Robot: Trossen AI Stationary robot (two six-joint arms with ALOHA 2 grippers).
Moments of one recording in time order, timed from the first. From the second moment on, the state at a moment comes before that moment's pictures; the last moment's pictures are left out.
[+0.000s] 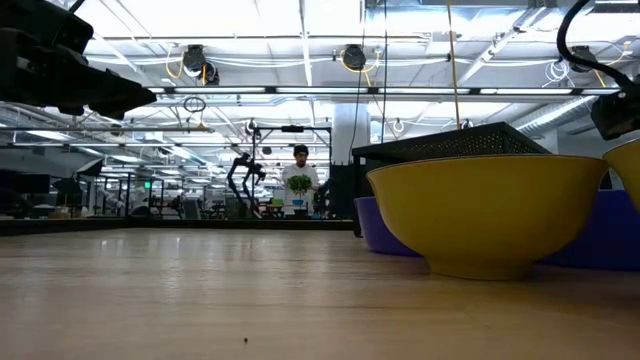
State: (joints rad) left arm -0.08 0.07 0.04 -0.03 -0.11 0.15; right arm 0.62 0.97 0.50 -0.91 -0.03 1.27
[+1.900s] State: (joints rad) left arm -0.08 0.07 0.04 -0.03 -0.10 0.15; right arm 0.62 0.79 0.50 -0.90 -0.05 1.22
